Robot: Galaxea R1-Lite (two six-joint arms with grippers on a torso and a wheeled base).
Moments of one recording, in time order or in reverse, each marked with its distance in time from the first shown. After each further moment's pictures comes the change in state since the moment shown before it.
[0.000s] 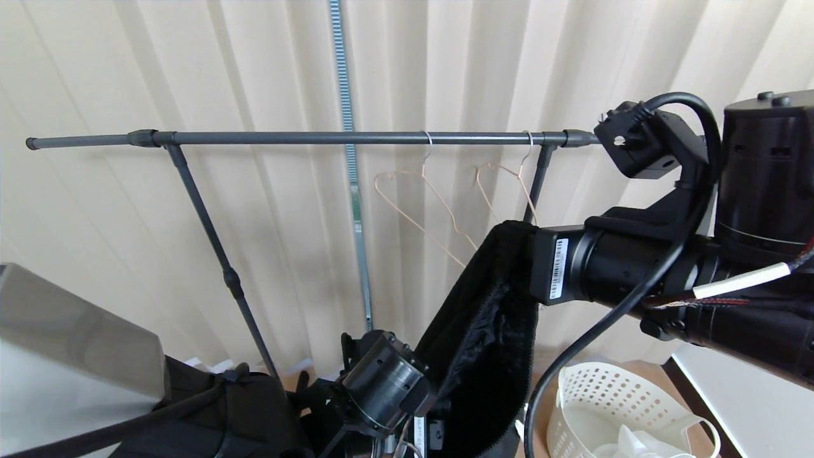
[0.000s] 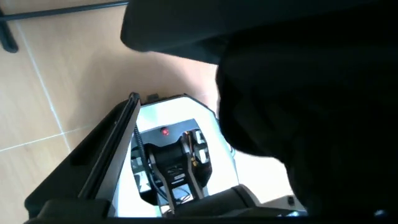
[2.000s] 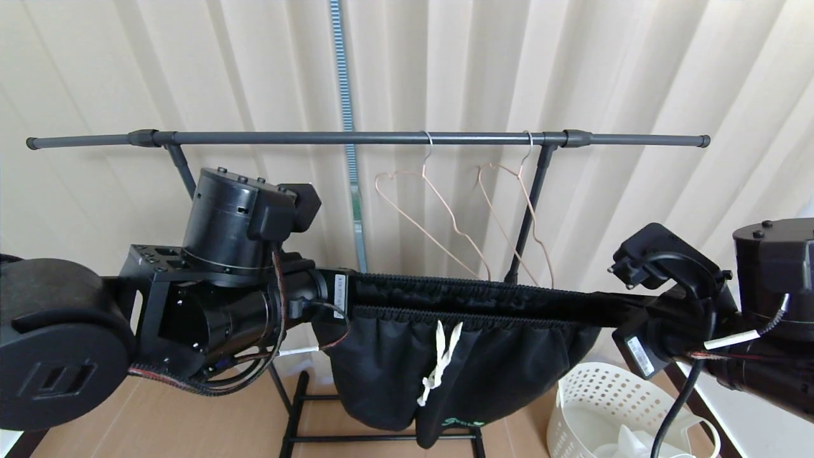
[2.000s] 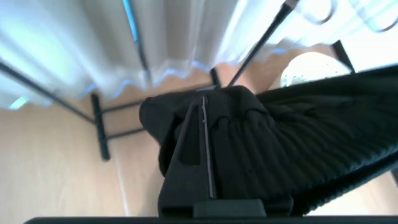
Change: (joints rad) left arm 0.246 -0.317 -0.151 0.054 0.100 0.441; right arm -0.323 -0.099 0.384 -0.086 0.049 -0.609
